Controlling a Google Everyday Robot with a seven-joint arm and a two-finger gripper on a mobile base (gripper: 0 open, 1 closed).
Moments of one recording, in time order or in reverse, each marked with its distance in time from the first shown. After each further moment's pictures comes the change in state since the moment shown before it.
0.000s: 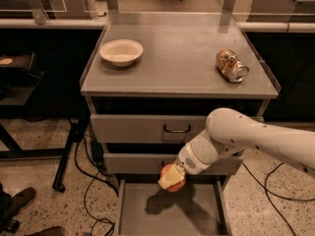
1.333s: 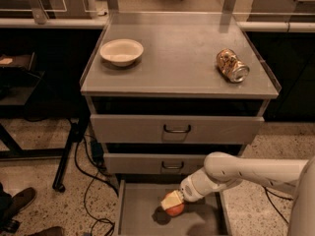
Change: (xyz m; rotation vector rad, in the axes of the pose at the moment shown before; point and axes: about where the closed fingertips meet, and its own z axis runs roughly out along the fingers) arm 0.095 -0.069 0.159 -0.089 -0.022 0.324
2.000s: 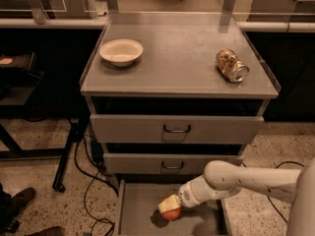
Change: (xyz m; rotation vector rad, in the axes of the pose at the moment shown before) arm 0.007 -0.006 0.028 -0.049 -0.052 0.074
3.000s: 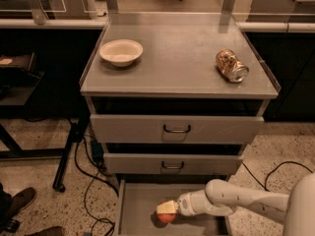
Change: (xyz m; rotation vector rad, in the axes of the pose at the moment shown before) arm 0.011 -0.051 0.068 -0.076 -0.167 0.198
